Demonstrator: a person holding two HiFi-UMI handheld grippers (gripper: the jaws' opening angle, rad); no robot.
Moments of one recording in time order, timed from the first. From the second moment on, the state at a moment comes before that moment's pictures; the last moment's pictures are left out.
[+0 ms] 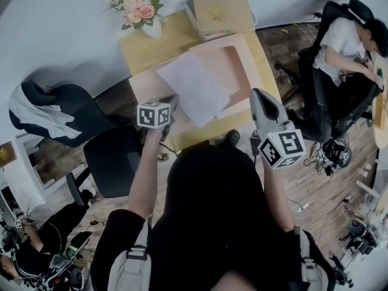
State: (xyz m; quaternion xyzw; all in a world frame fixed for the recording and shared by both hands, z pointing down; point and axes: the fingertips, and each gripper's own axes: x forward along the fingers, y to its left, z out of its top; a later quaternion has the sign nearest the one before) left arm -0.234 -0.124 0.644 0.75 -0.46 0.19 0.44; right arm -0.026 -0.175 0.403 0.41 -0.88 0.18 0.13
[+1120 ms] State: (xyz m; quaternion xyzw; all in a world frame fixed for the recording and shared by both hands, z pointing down) left arm -0.193 -0.153 0.675 0.74 -0.47 0.17 0.46; right arm 0.027 -0.150 0.410 0.45 -0.86 0.20 0.15
